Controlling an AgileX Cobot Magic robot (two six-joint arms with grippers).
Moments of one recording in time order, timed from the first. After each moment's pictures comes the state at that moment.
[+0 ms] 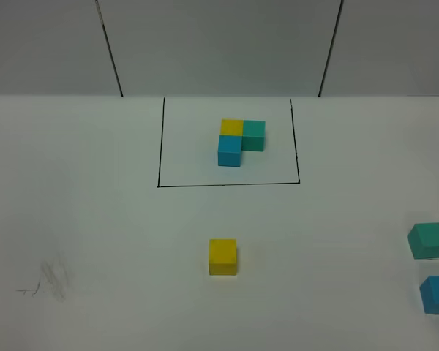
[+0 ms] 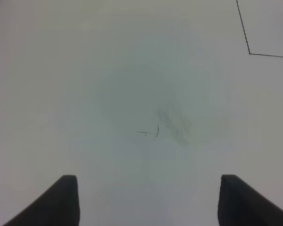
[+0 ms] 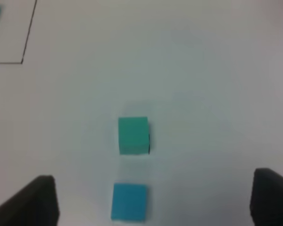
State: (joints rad) left arm 0.07 0.00 -0.51 -0.01 1.07 -0.06; right arm 0.01 0.80 -0.82 -0.06 0.83 0.02
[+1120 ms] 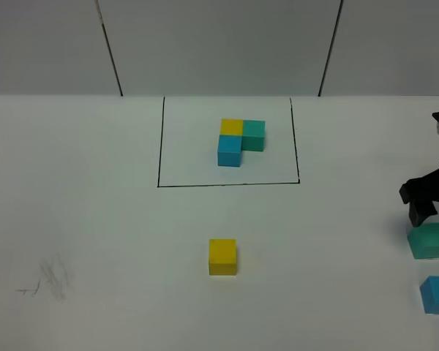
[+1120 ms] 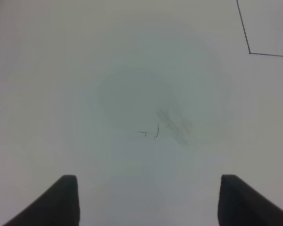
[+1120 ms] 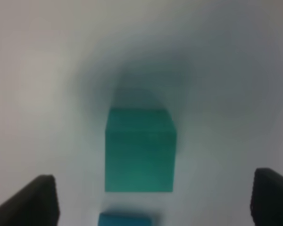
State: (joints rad) left arm 0.07 0.00 -0.51 -0.01 1.07 -0.06; right arm 0.01 1.81 -1.19 -0.06 0.90 -0.04
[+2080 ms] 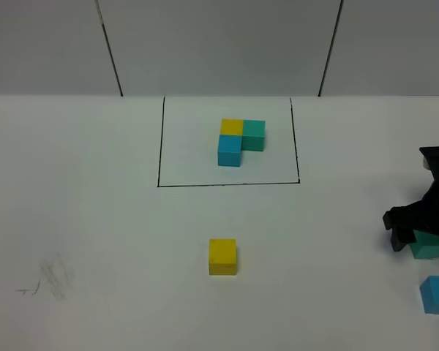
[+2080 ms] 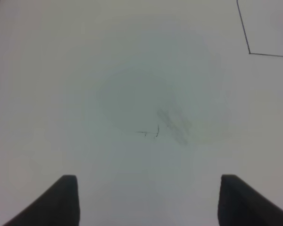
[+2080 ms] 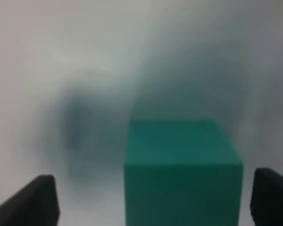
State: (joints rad) left arm 0.07 0.00 -0.51 -0.01 1.07 -0.06; right arm 0.01 1.89 -1.05 0.01 0.66 -0.02
